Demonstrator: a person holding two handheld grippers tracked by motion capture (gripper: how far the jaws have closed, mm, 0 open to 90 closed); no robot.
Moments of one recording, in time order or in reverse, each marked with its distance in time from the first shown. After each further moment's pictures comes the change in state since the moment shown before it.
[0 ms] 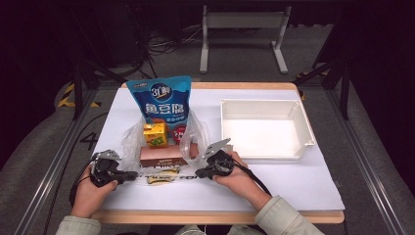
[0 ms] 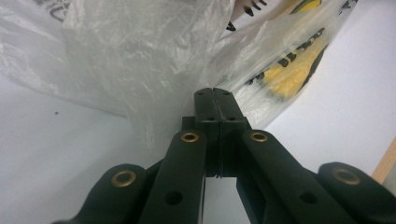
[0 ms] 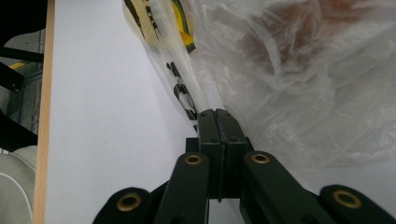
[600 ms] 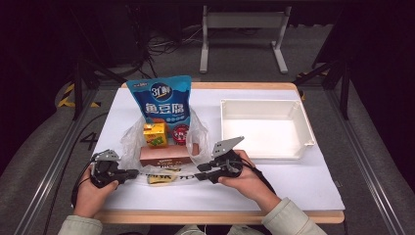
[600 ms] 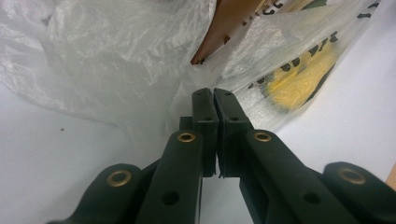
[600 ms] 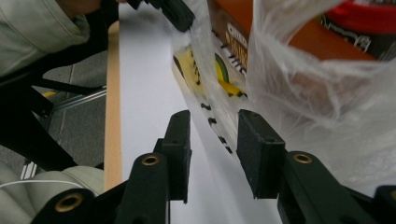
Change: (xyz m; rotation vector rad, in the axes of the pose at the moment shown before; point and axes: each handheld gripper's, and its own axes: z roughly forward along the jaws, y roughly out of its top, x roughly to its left) left arm -0.002 -0.002 0.000 -0.053 0.019 0.037; right arm 0.021 0.009 -0.042 -0.166 0.061 -0.024
